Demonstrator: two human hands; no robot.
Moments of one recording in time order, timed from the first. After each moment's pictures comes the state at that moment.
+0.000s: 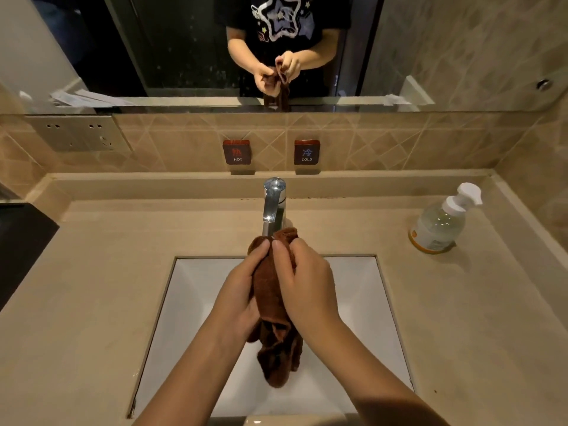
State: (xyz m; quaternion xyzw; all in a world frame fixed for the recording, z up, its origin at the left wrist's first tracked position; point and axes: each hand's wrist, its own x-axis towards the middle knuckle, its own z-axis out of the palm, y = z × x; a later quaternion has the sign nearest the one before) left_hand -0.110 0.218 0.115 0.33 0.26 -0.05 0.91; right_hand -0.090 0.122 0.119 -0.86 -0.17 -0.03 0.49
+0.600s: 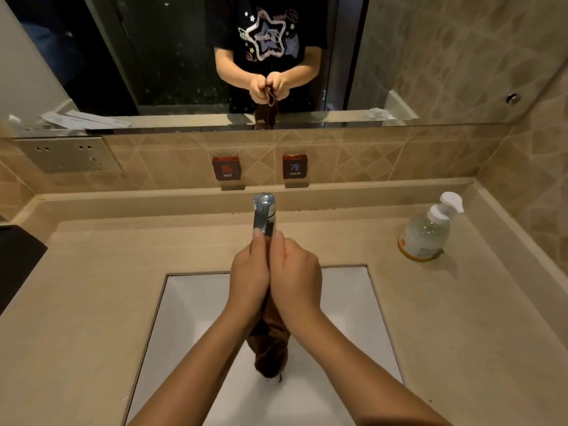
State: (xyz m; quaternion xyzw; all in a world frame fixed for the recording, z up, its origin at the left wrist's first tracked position) left_hand -0.084 0.198 0.135 0.70 0.26 0.11 0.66; right_hand -0.068 0.138 0.130 -0.87 -0.09 -0.05 0.48
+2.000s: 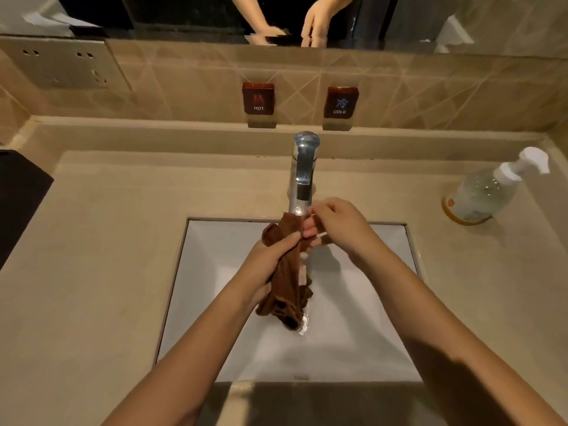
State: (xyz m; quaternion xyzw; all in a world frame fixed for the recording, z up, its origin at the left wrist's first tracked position) left_hand -0.099 0.258 0.035 0.46 0.26 -0.10 0.84; right_hand -0.030 0.142 0.103 -0.80 -0.01 0.29 0.53
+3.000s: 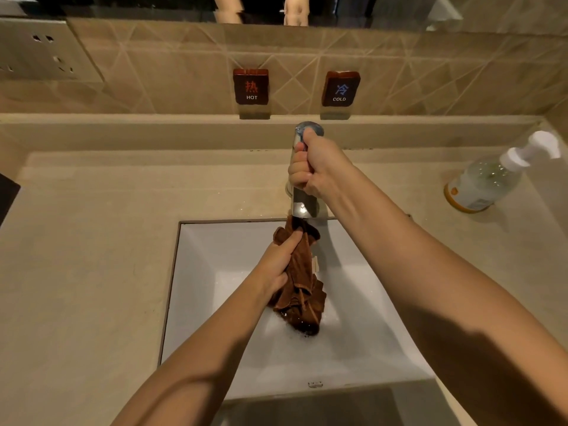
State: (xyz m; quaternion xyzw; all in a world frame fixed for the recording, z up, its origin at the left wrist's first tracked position) left_hand -0.057 0.258 -0.043 0.40 0.32 -0.18 0.84; right_hand 0.048 0.217 0.107 -0.52 0.24 0.31 0.76
